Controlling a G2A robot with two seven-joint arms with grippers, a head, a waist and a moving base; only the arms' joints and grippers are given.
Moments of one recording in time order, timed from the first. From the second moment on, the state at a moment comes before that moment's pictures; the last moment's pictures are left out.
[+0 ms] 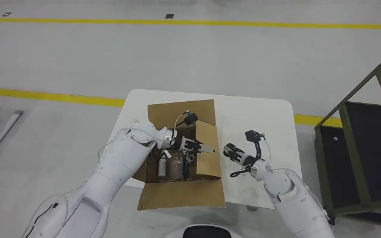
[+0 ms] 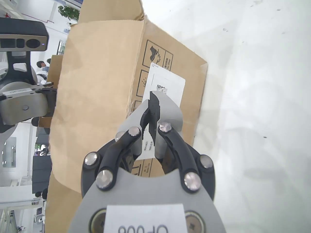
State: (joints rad) left arm 0.49 -1.38 -0.74 -0.81 -0.26 -0.47 -1.27; right arm -1.22 -1.17 1.25 -1.41 -0.35 -0.17 0.47
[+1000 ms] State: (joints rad) left arm 0.39 -1.56 -0.50 -0.74 -0.08 -0.48 -1.06; right arm -1.57 -1.12 1.68 -1.61 0.09 -0.18 0.52
